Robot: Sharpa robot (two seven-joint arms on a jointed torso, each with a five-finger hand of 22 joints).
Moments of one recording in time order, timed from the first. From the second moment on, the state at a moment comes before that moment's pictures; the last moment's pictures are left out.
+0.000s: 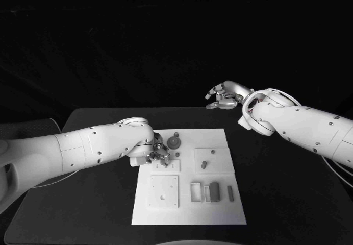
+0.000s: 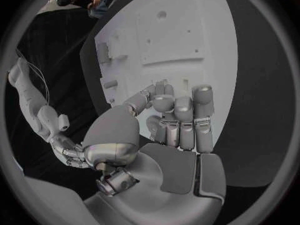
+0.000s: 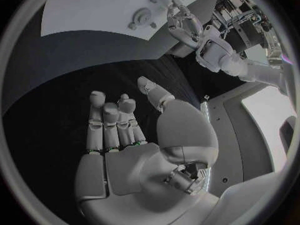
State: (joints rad) left arm 1.30 -0.53 -0.24 1.25 -0.88 0.16 -0.66; left_hand 0.89 0.01 0.62 -0.24 0.18 1.05 0.10 0.35 0.84 1.36 -0.04 1.00 0.82 1.21 -0.13 1.24 1.02 0.02 1.24 -0.22 0.81 1.31; right arm 1.28 -0.61 0.02 1.16 -1.20 -0.24 0.02; right_hand 1.06 -0.10 0.50 -0.28 0.24 0.80 0.17 0.23 0.44 1.02 0.07 1.25 0.85 0.96 -0.03 1.51 0.90 0.25 0.94 0.05 0.99 1.31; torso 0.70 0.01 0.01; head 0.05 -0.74
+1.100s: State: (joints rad) left arm 1.29 -0.53 -0.24 1.25 -0.91 0.16 -0.66; left_hand 0.89 0.01 0.62 -0.24 0.19 1.05 0.10 0.34 0.87 1.35 -0.04 1.02 0.82 1.20 -0.14 1.26 1.00 0.02 1.24 -0.23 0.81 1.31; right arm 1.28 -0.61 0.02 1.16 -1.20 -0.23 0.01; right_hand 1.06 -0.10 0.50 -0.28 0.24 0.80 0.17 0.23 0.44 1.02 0.07 1.25 0.85 0.96 -0.03 1.51 0.90 0.25 0.94 0.05 0.99 1.31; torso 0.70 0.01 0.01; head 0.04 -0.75
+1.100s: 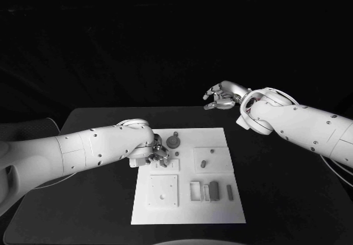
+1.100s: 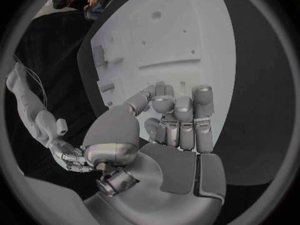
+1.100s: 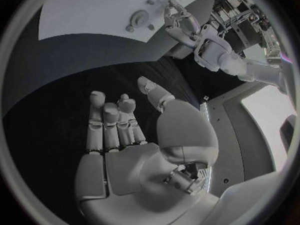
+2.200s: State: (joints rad) left arm 1.29 -0.52 -0.24 1.24 -0.92 0.16 -0.67; left_hand 0.89 0.01 0.62 -0.23 0.18 1.05 0.10 0.33 0.89 1.35 -0.03 1.03 0.82 1.20 -0.14 1.27 0.99 0.02 1.24 -0.23 0.81 1.31; right arm 1.28 -0.61 0.02 1.17 -1.20 -0.22 0.01; right_hand 1.06 -0.10 0.50 -0.28 0.24 0.80 0.17 0.23 0.44 1.02 0.07 1.25 0.85 0.95 -0.03 1.51 0.90 0.25 0.94 0.06 0.99 1.31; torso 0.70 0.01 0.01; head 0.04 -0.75
